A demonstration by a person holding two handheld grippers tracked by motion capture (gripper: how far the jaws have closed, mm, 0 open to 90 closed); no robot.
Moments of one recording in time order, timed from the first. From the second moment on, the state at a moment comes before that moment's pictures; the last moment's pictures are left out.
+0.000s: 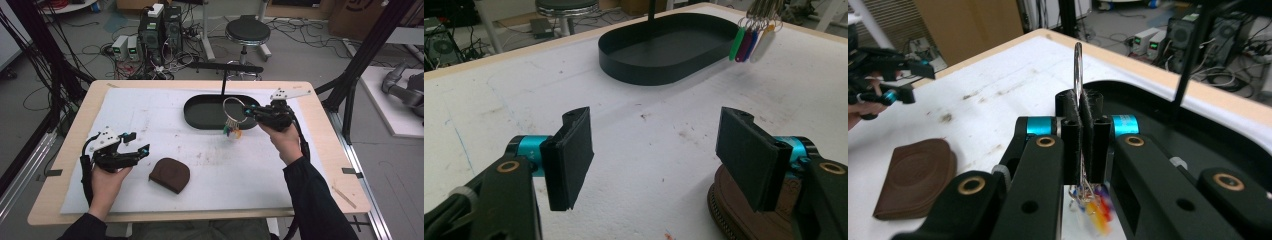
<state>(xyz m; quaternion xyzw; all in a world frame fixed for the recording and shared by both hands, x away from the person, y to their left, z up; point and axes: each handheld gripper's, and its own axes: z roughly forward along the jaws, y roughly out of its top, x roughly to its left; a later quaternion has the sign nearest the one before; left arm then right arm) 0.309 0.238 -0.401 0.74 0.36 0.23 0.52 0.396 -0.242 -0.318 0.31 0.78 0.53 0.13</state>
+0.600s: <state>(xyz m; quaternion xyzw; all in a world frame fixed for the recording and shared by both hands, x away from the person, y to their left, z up) 0.310 0.239 -0.403 0.74 0.36 0.23 0.52 0.423 -0.265 -0.283 0.32 0.75 0.55 0.17</state>
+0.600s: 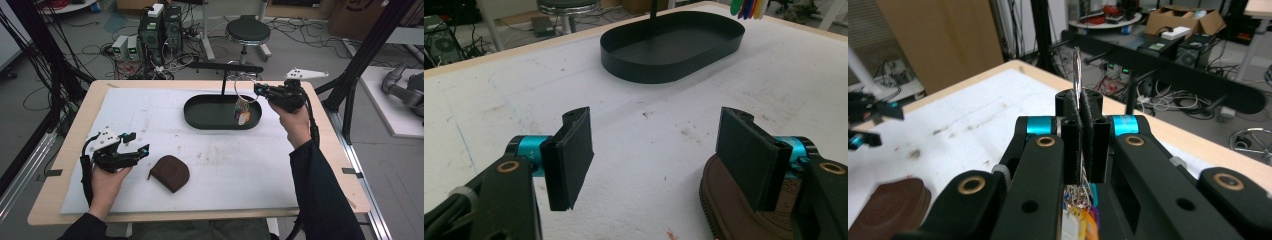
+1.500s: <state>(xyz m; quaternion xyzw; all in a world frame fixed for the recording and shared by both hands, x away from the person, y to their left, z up) 0.312 0.242 -0.406 0.74 0.37 0.23 0.51 0.474 -0.289 -0.309 0.38 0.73 0.53 0.19</state>
